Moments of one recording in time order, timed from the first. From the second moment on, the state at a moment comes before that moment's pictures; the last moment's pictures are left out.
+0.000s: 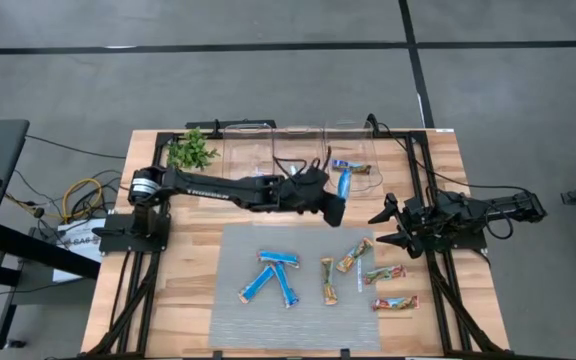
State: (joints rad) left arm 0.00 1.95 1.64 -0.14 -0.22 -0.79; right arm 0.15 0.02 0.00 0.03 -0.13 0.24
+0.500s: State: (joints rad) left arm 0.28 1.95 1.64 -0.11 0.02 -0.50; right arm 0.15 0.02 0.00 0.03 -0.13 0.24
